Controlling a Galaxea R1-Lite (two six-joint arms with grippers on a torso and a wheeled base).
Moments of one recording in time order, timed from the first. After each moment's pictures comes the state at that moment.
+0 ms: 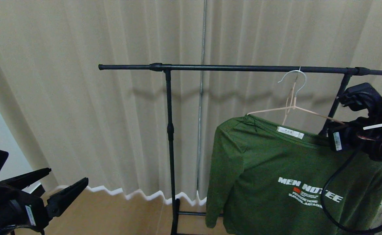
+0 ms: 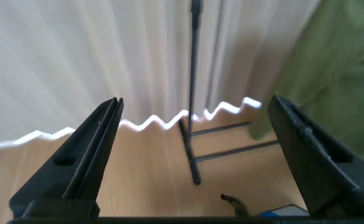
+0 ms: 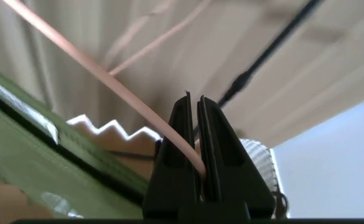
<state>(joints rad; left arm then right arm) -0.16 1.04 -0.26 -0.49 -0.10 0.06 0.16 1.46 -0.72 -0.40 -0.33 -0.22</state>
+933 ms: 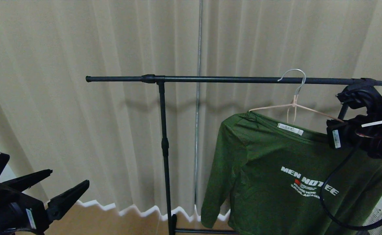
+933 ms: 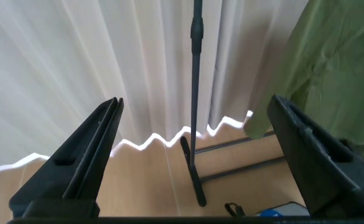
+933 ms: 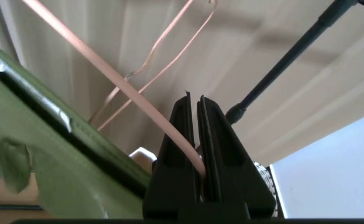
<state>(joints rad) -0.16 1.04 -0.25 -0.50 -0.10 0.07 0.16 1.48 -0.74 -0.40 -0.33 -0.22</state>
